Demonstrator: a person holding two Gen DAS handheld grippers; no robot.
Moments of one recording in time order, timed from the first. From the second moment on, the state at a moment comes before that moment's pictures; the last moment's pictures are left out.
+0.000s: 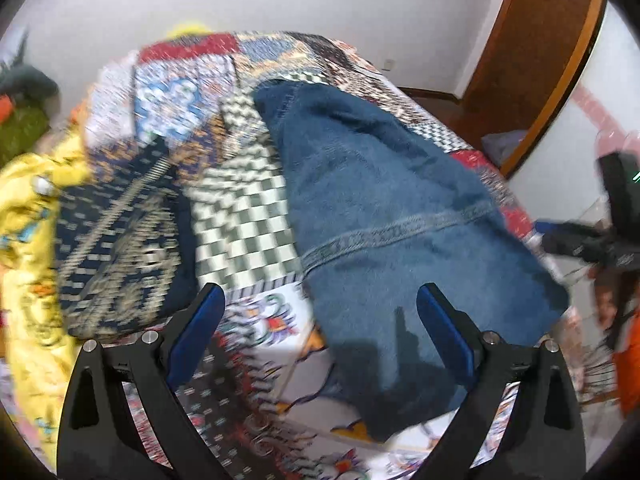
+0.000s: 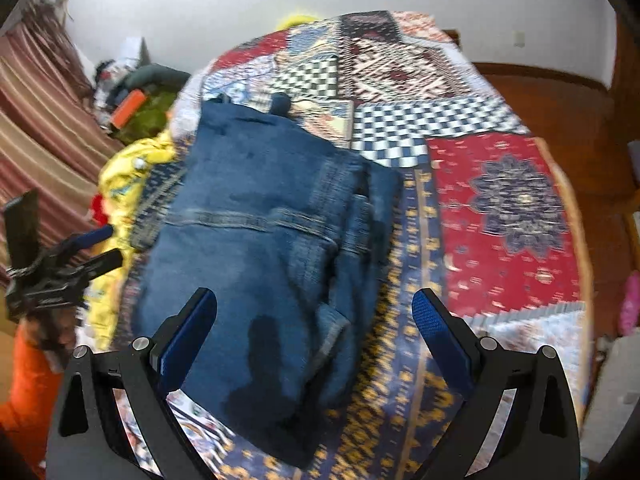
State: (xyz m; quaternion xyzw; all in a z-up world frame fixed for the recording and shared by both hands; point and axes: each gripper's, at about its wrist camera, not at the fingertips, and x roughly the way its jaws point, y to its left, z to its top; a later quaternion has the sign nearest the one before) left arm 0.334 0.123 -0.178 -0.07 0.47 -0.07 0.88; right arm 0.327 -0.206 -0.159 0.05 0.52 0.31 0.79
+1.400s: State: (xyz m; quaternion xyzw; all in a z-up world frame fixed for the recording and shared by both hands) left arm 0.332 0.178 -0.116 -0.23 0.40 -0.16 0.87; right arm 0.365 -0.107 -0.127 0.12 0.52 0.41 0.74
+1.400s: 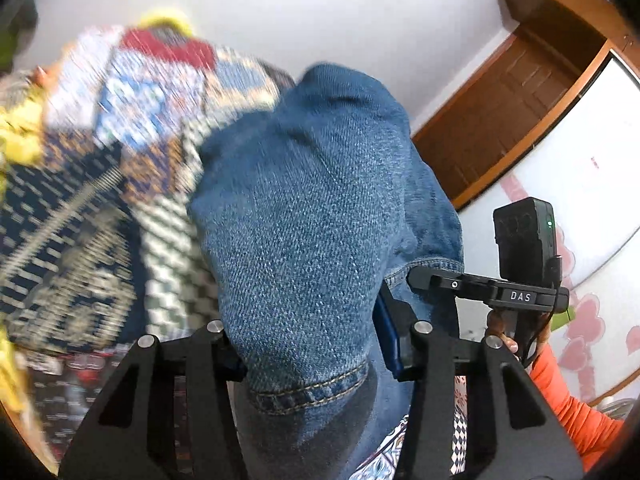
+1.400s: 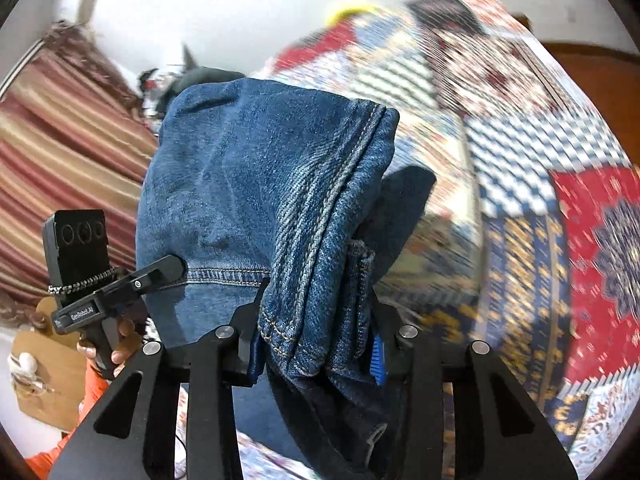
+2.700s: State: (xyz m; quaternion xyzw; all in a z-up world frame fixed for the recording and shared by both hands) left arm 0.346 0.375 -0.231 -0.19 0.49 0.06 0.85; right arm 0.398 0.141 -0.213 -0.08 0.50 0.38 0.77
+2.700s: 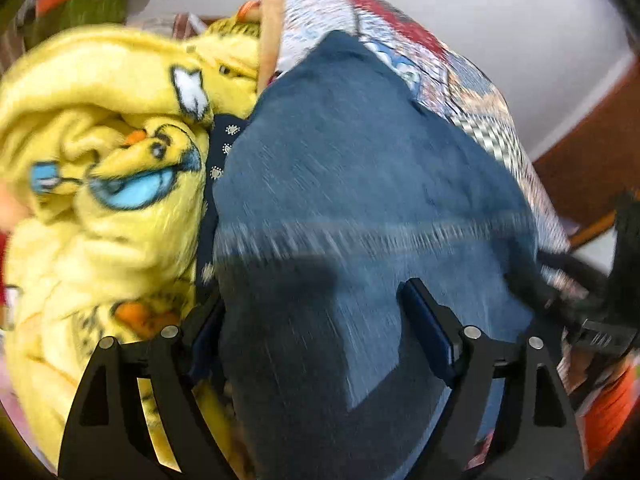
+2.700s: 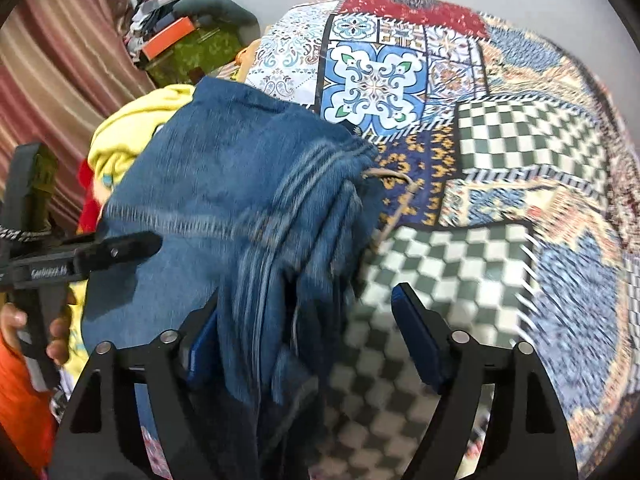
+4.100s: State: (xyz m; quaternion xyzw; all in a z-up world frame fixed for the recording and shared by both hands) left arm 0.002 0.125 0.051 -0.01 0.04 0.16 0.99; right arm 0.101 -0.029 0.042 0.02 0.10 0.40 0.91
